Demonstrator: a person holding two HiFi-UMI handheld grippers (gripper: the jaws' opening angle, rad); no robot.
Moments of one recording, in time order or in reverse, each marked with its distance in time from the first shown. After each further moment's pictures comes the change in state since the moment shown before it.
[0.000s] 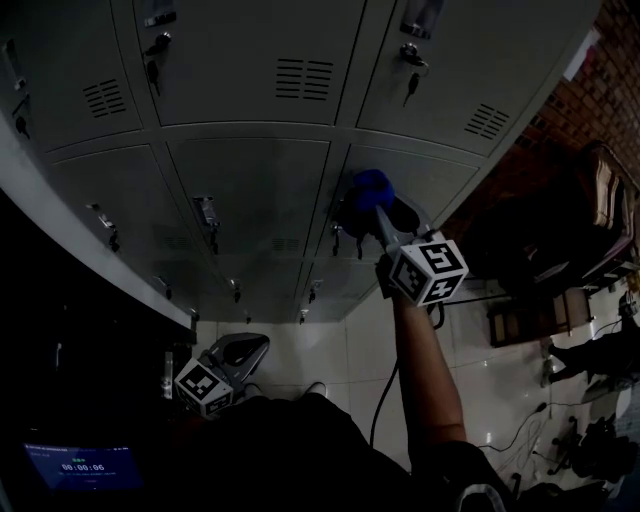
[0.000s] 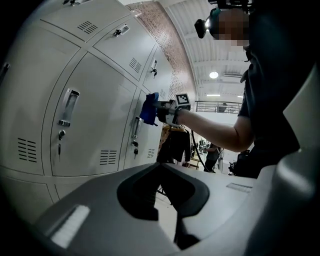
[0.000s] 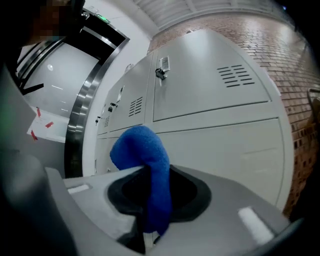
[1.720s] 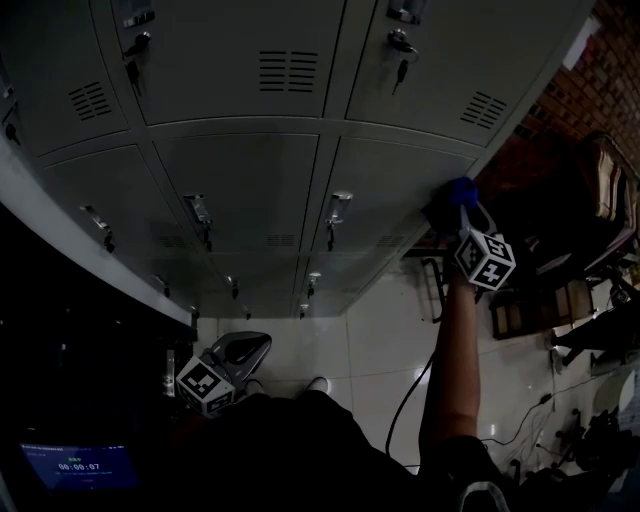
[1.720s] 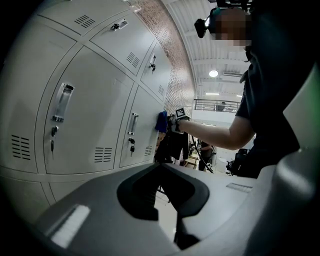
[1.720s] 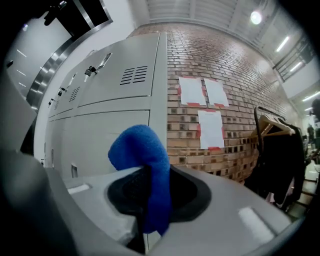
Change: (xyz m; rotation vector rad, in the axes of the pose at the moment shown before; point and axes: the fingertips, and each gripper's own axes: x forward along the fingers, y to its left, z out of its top) left arm 0.013 -0.005 -0.009 -0.003 0.033 -0.015; right arm -0.099 -0.212 -0.037 -0.001 0.076 -0.493
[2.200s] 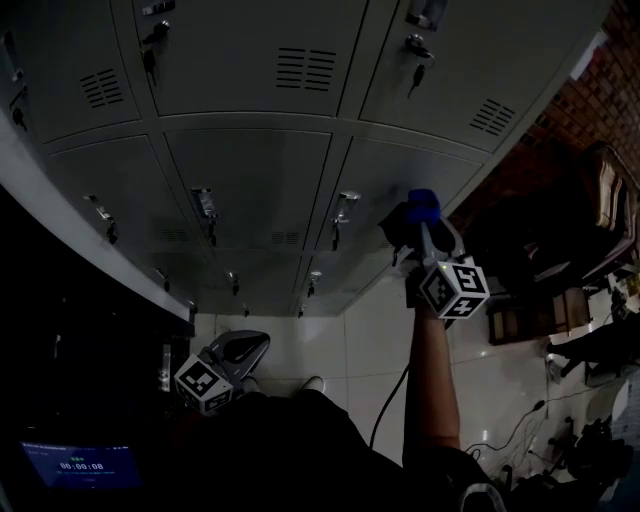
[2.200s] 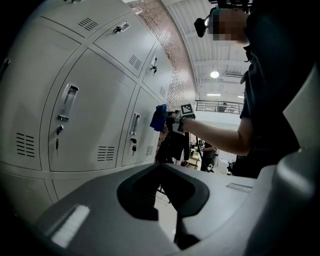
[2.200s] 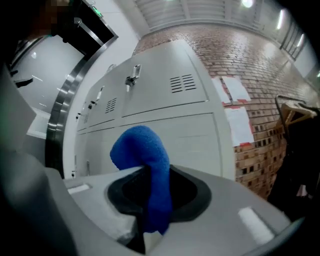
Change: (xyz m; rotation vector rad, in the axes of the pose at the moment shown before) left arm -0.010 0.001 -0.002 -0.007 -0.014 0.013; right arm -0.033 0.132 0.002 0.053 -0.077 0.259
